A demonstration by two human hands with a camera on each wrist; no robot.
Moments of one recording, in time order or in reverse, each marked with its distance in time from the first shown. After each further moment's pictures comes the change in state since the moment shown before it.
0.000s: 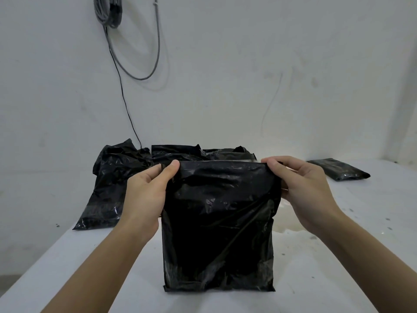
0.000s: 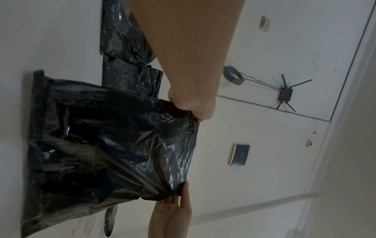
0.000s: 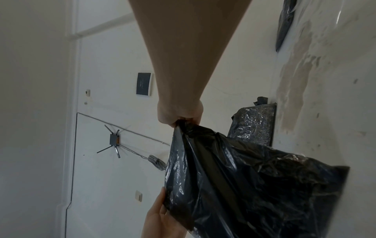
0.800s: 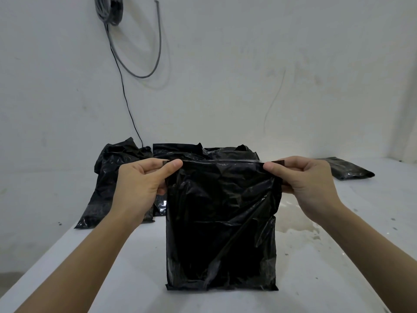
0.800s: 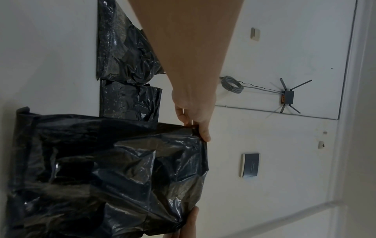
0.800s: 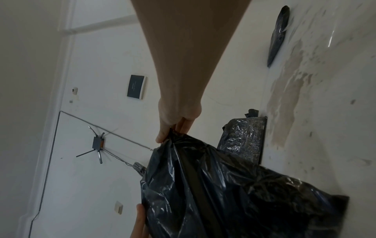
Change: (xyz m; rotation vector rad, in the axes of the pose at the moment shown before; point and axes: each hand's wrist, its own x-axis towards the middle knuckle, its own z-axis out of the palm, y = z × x) left_hand 0.022 0.000 -0.018 0.234 0.050 0.172; right_hand 0.015 0.003 -0.005 -0.011 0.011 -0.025
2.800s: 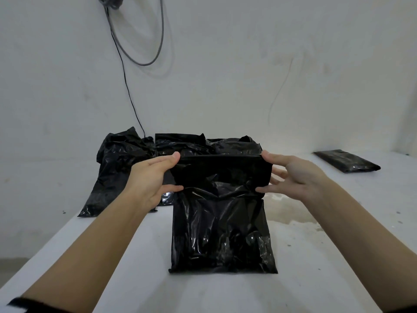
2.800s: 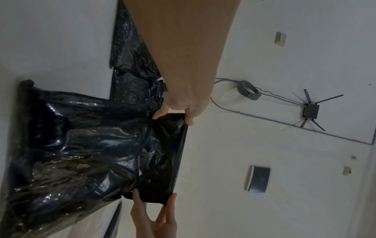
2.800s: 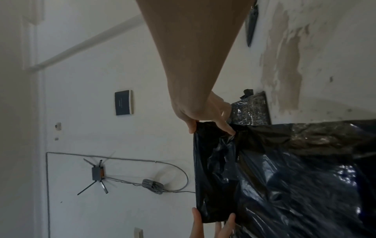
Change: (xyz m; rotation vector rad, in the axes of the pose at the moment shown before) left_hand 0.026 -0.031 0.004 -0.224 -0.009 -0.394; right_hand 0.026 0.008 0.012 0.222 0.046 0.648
